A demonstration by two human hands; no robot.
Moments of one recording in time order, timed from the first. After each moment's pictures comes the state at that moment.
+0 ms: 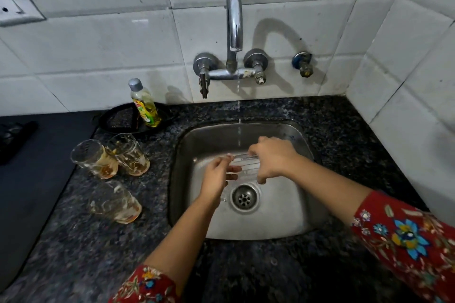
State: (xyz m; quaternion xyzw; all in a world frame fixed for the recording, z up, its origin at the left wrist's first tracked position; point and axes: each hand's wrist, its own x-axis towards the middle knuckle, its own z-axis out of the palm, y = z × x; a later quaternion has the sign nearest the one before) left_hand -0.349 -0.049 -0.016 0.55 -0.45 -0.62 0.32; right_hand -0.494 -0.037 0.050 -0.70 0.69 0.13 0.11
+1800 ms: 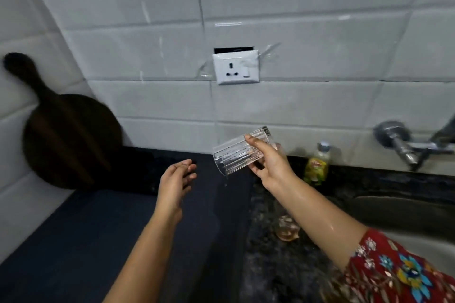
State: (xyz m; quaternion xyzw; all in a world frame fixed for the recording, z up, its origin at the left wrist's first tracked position) left_hand 0.139 -0.211 0.089 0.58 -0.35 -0.49 0.55; right_hand -0.050 -0.233 0.116 -0.22 0.45 -0.61 0.62
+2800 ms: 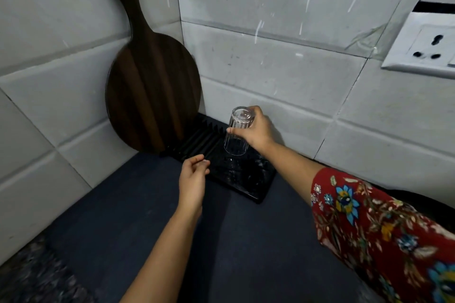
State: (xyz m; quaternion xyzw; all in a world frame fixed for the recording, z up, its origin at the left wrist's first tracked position) left_hand 0.315 -0.290 -0.013 0.64 -0.24 -0.40 0.61; right_hand 0.202 -0.426 0.034 -0.69 0.52 -0.36 0.35
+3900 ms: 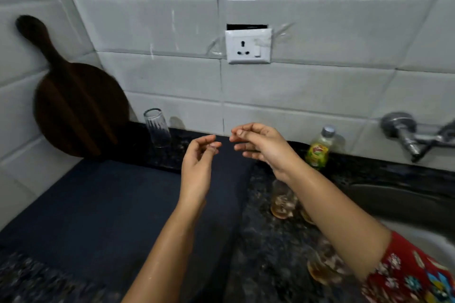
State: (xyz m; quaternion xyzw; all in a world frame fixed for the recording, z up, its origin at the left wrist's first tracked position) left_hand 0.092 -0.161 0.096 0.51 -0.45 -0.41 0.61; right_hand -0.051 -0.185 0.141 -0.53 0.48 -0.43 0.56
